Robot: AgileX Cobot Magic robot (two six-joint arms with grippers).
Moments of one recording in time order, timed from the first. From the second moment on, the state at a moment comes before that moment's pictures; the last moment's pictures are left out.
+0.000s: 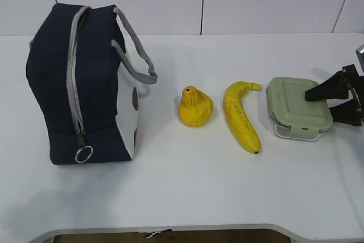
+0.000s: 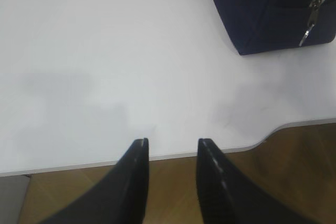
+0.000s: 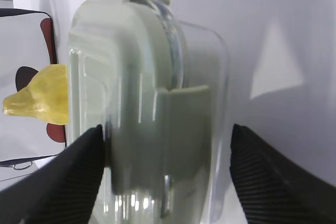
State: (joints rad) left arm 0.04 0.11 -0.51 -0.06 1.11 0.12; right arm -0.44 2.19 -1.35 1.12 1.19 -0.92
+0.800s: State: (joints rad) left arm 0.04 0.11 -0.51 -0.06 1.11 0.12; right arm -0.44 2.19 -1.35 1.14 1.20 -0.96
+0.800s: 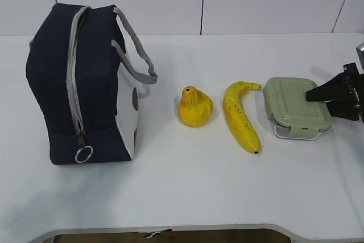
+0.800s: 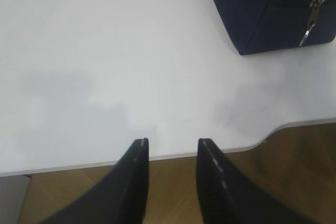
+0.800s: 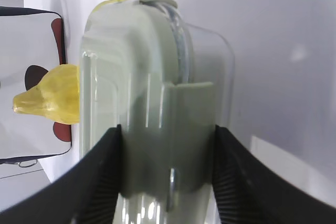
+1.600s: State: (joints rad) left arm 0.04 0.11 -0.51 -0.06 1.11 0.12; right arm -0.44 2.19 -1.35 1.14 1.20 -0.94
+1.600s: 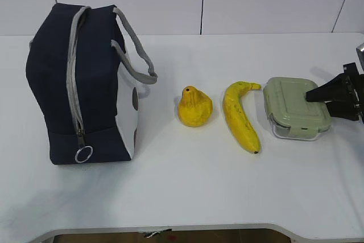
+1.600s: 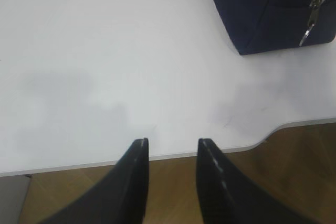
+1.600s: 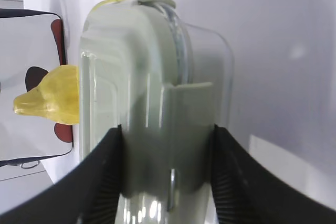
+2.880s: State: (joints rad) left arm 0.04 0.31 -0.69 -0.14 1.08 0.12; right arm -0.26 1.90 -1.35 1.26 1.16 -0.78
